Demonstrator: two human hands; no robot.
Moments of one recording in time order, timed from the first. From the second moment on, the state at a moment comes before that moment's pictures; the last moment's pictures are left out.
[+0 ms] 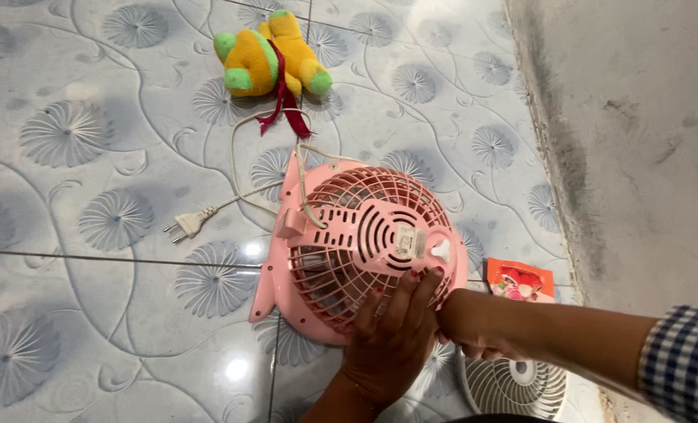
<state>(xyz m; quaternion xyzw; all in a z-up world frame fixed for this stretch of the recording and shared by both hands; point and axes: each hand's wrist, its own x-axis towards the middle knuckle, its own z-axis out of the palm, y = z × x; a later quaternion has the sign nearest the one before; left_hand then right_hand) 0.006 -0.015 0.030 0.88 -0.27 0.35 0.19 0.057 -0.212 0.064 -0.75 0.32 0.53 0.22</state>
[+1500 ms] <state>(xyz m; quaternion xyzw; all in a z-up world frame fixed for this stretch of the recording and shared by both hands) 0.004 -0.017 0.014 0.87 -0.26 0.36 0.21 0.043 -0.196 0.135 -0.60 0.42 0.52 0.46</state>
